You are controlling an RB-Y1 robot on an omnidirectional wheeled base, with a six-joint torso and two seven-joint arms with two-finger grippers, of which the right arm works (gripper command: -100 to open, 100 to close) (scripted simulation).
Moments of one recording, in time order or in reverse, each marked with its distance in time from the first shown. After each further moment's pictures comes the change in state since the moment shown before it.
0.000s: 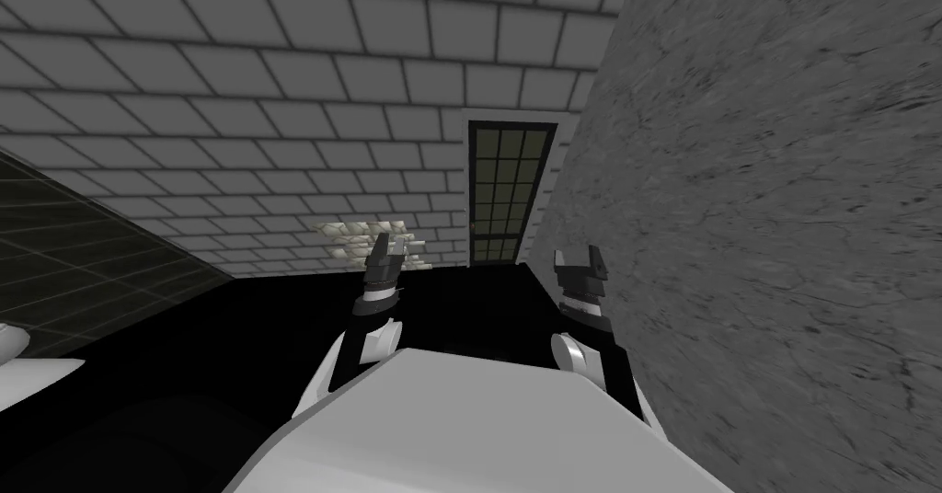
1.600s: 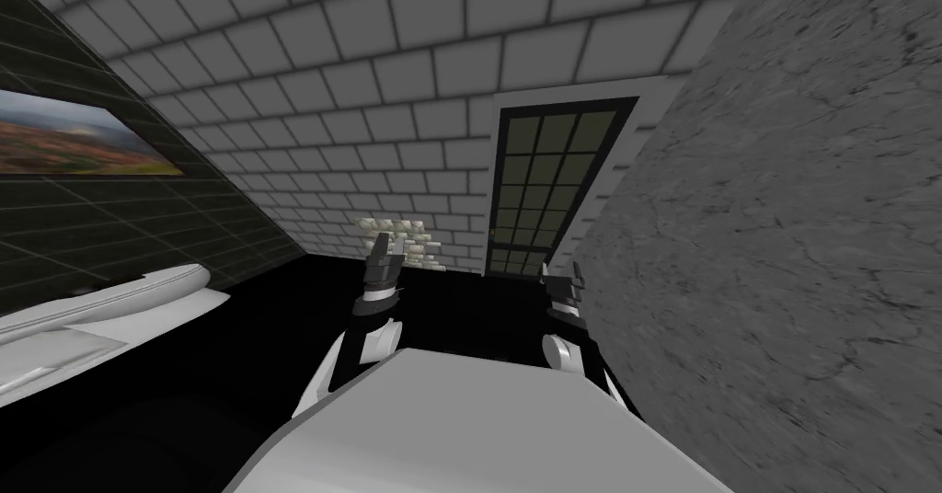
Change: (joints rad) arm -0.072 -0.070 0.019 0.327 -0.179 -0.116 -0.252
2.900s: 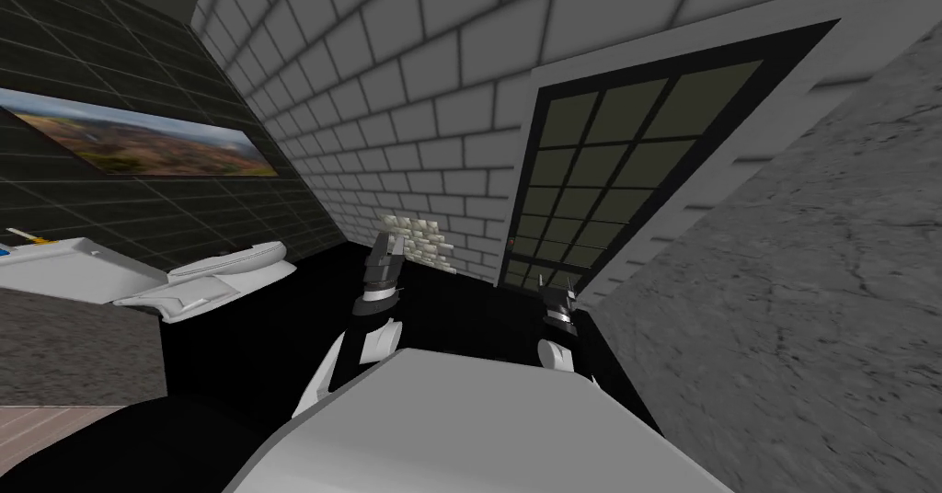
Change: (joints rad) arm -0.064 -0.034 0.020 0.300 -0.161 -0.109 -0.231
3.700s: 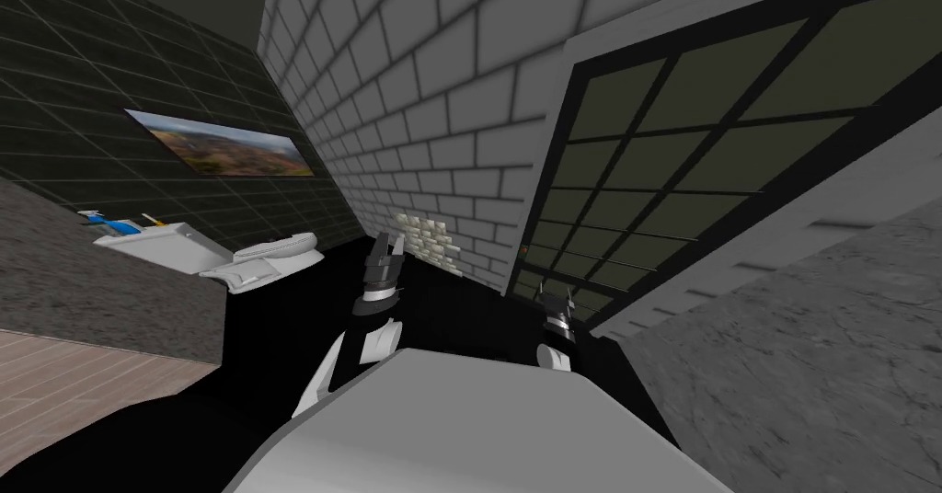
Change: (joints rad) arm -0.038 -0.017 0.011 0.183 -0.101 -0.064 -0.143
